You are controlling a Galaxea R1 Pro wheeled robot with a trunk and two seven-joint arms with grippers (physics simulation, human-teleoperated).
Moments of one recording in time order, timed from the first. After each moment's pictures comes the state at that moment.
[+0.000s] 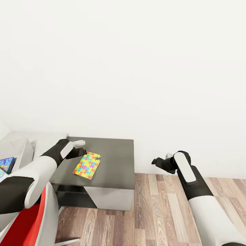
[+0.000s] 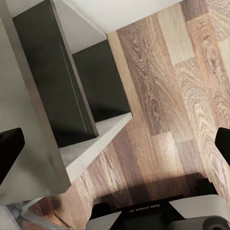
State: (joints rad) left arm -1.20 0.12 -0.17 -0.28 0.47 0.72 0.16; right arm -0.74 -0.04 0.03 -1.16 -1.03 1.02 -0.78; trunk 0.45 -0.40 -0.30
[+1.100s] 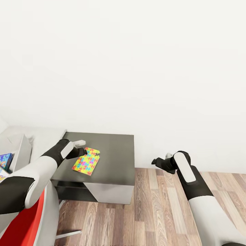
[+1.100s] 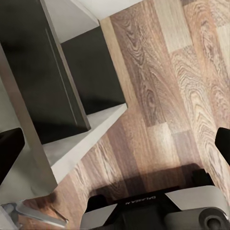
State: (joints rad) left arm -1.20 0.12 -0.17 -0.28 0.47 0.72 0.16; right arm -0.74 -0.04 0.03 -1.16 -1.03 1.02 -0.78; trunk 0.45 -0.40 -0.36
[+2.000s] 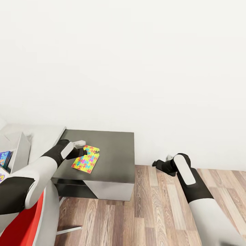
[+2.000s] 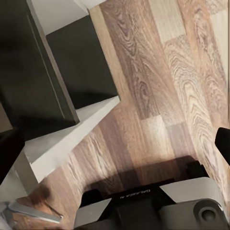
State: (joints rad) left arm -1.19 0.12 -0.17 -0.28 0.47 0.72 0.16; right arm -0.72 -0.04 0.03 -1.16 -1.01 1.00 -0.78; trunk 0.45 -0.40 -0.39
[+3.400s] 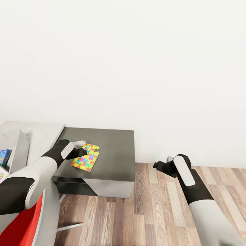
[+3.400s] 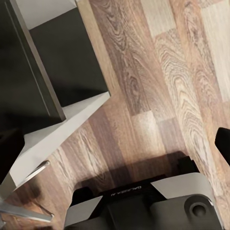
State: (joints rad) left arm -1.19 0.12 -0.17 -0.29 0.46 0.72 0.16; right arm -0.71 -0.04 0.03 -1.16 -0.98 1.01 -0.78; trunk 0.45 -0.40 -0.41
